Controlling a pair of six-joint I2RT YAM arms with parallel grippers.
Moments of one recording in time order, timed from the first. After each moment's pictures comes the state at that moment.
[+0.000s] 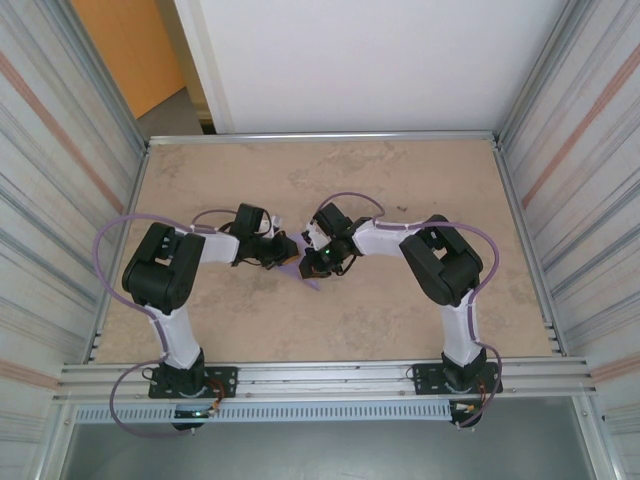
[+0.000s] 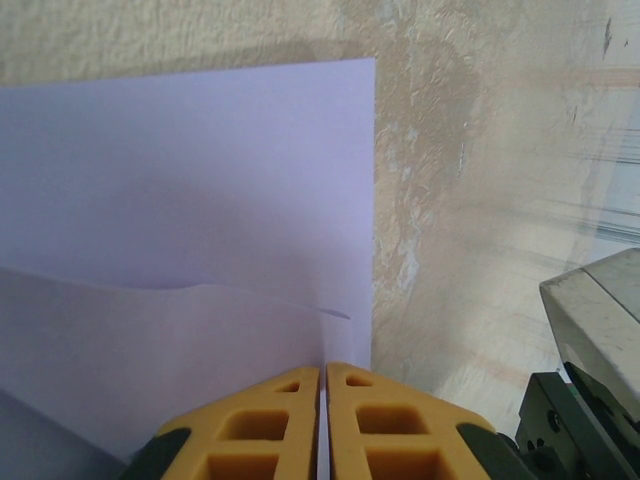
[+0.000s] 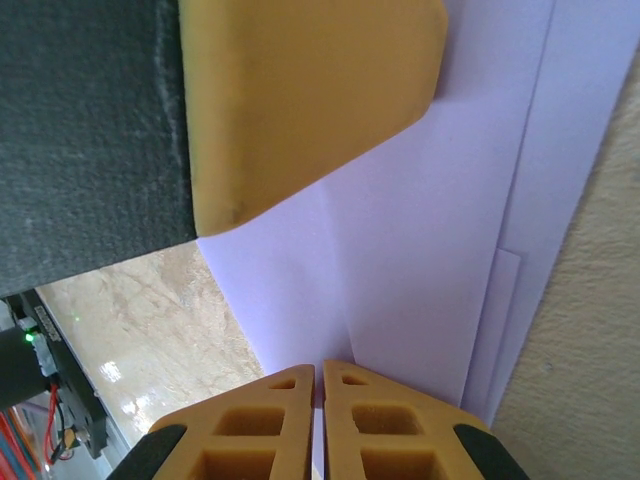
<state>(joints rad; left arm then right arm) -0.36 1.85 0.85 0.05 0.64 -0.74 0.73 2.03 1.23 -0.34 -0.60 0.51</state>
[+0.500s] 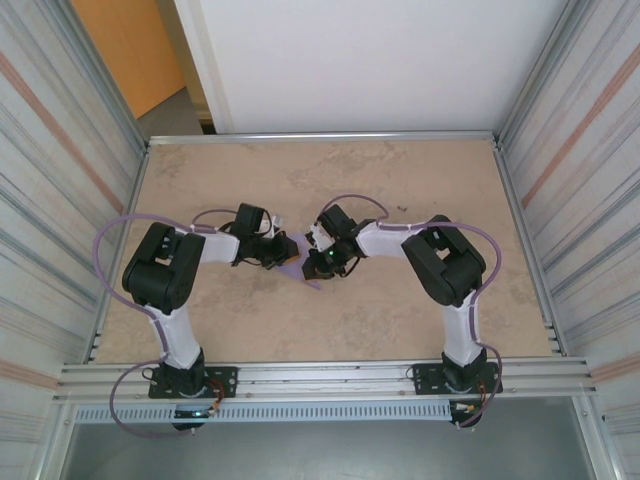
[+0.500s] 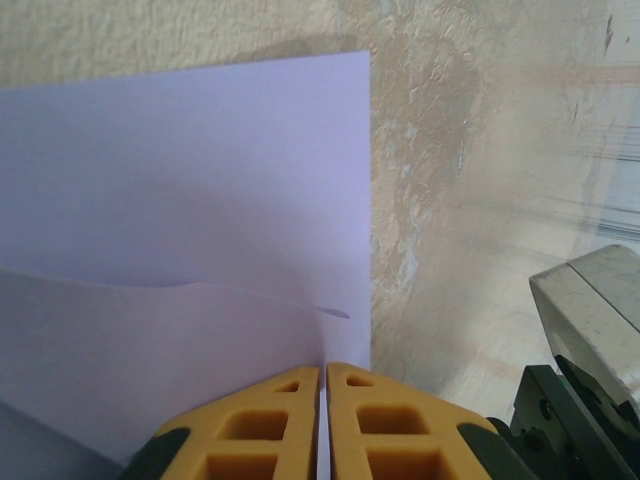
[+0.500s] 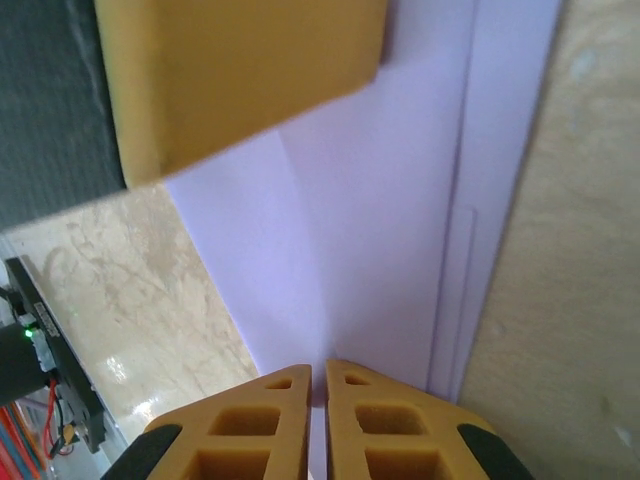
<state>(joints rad) -0.36 1.85 0.85 0.05 0.64 -0.74 0.71 2.00 1.18 -0.31 -0.61 0.52</state>
